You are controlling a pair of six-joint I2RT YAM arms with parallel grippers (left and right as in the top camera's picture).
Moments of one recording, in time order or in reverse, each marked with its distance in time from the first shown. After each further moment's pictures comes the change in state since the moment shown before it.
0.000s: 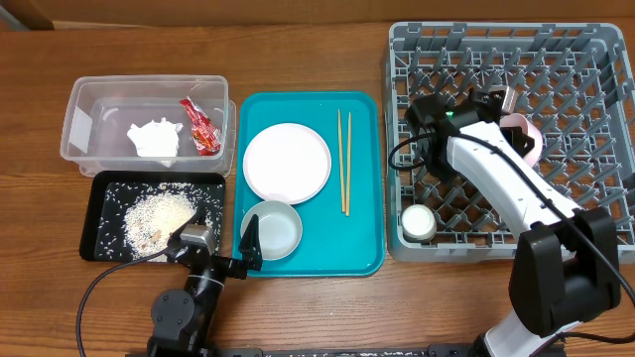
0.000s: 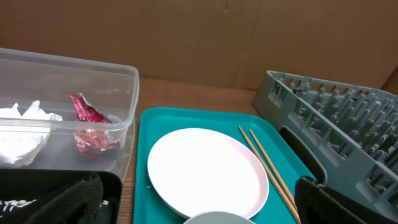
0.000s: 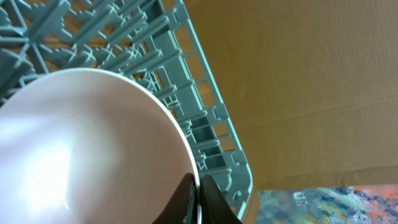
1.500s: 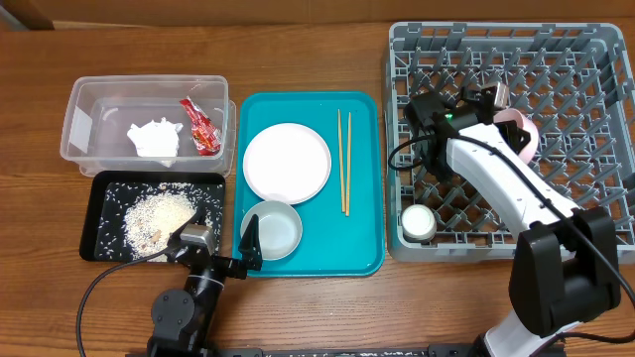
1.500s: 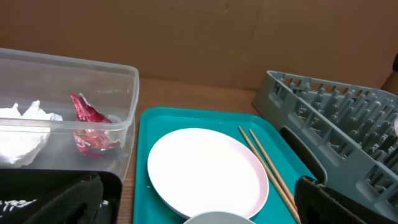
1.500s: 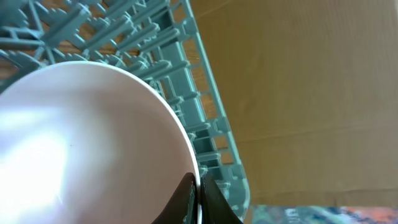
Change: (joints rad) left arm 0.000 0.000 0.000 0.000 0.000 0.000; right arm 0.002 0.000 -0.018 0.155 -0.003 -0.188
